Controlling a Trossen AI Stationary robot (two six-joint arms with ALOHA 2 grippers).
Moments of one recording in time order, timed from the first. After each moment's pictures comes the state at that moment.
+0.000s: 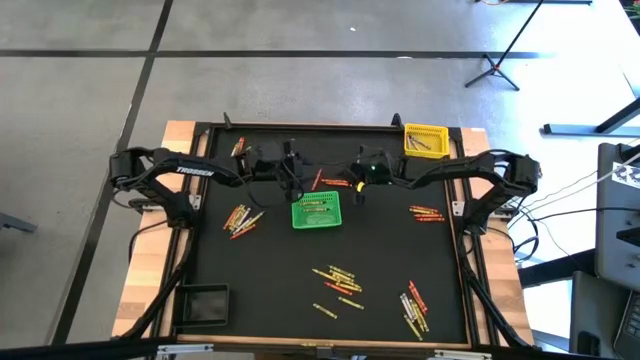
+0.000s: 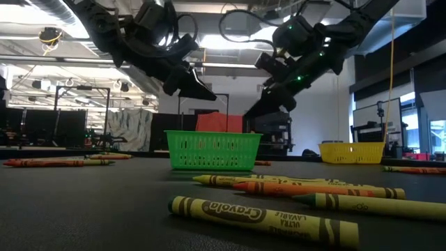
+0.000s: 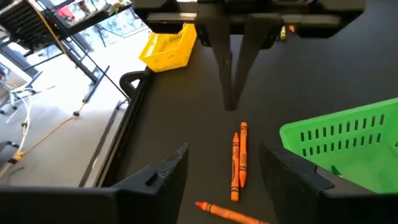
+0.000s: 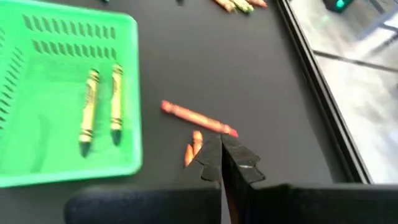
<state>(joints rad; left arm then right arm) 0.32 1.48 0.71 0.38 0.01 0.43 -0.29 1.59 0.83 0.16 0.02 -0.40</state>
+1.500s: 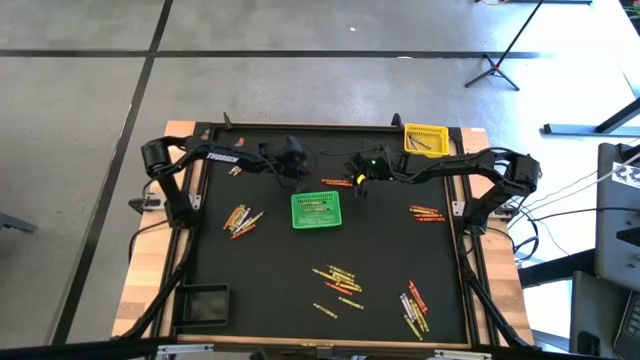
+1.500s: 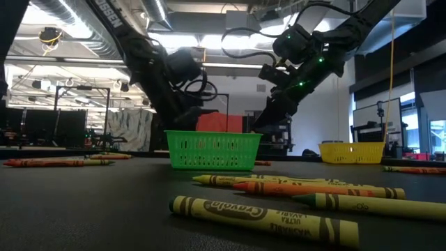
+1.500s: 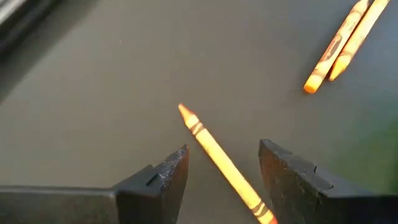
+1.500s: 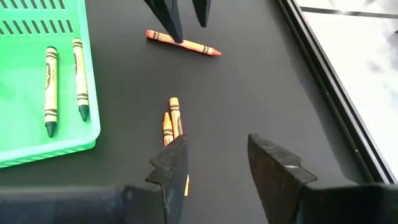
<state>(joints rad) 0.46 1.77 0.90 -0.08 -0.08 -0.12 -0.34 1.59 0.83 0.08 0.03 -0.29</state>
